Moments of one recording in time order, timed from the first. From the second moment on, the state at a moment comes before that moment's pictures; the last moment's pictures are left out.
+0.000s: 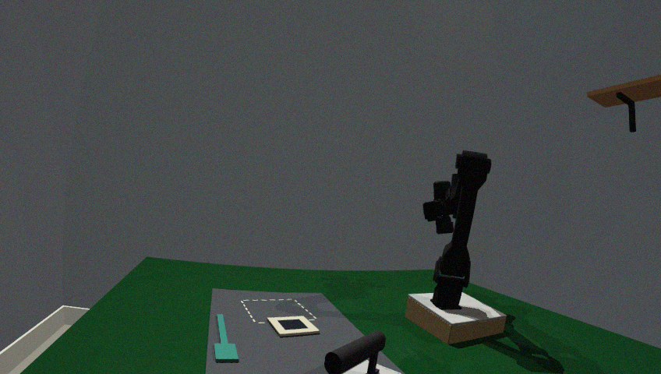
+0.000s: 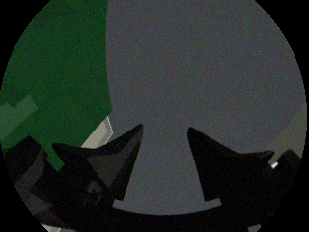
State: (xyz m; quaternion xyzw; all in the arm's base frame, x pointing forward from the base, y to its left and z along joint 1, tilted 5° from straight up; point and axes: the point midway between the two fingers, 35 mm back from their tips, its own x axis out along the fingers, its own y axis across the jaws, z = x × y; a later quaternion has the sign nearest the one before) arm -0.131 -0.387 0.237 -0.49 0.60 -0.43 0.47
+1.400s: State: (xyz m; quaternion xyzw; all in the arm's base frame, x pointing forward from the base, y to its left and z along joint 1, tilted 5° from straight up) arm 0.136 -0.405 0.205 -0.17 0.33 -0.40 0.84
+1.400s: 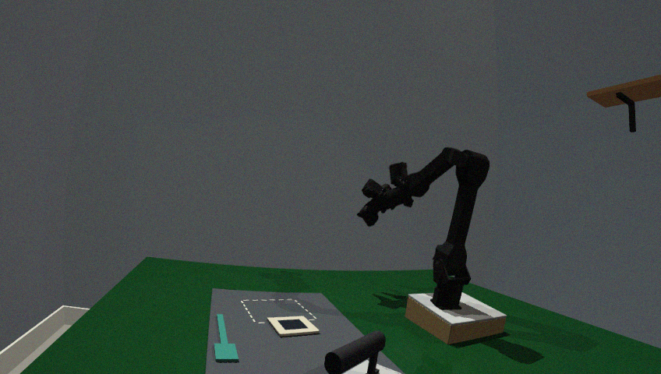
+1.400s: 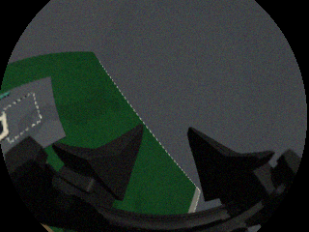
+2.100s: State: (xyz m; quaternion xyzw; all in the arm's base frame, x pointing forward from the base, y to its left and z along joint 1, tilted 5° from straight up) arm 0.282 -0.333 0.178 0.15 0.27 -0.33 0.89
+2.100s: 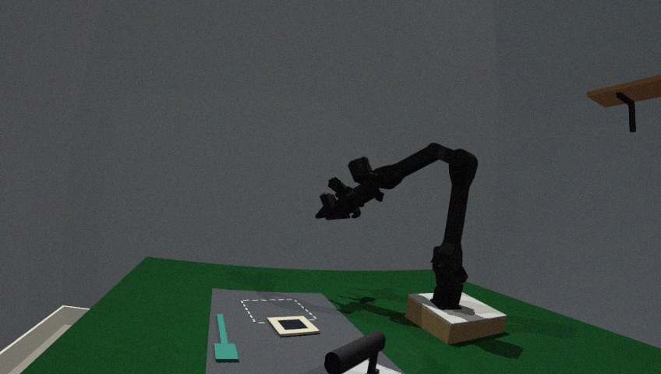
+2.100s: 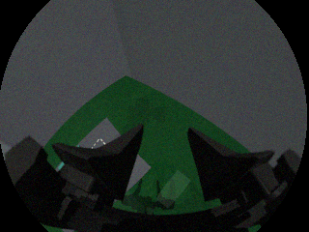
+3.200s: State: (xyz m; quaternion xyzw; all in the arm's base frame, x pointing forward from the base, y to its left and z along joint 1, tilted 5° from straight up) arm 0.417 -0.094 0.136 0.51 0.38 -0.27 0.72
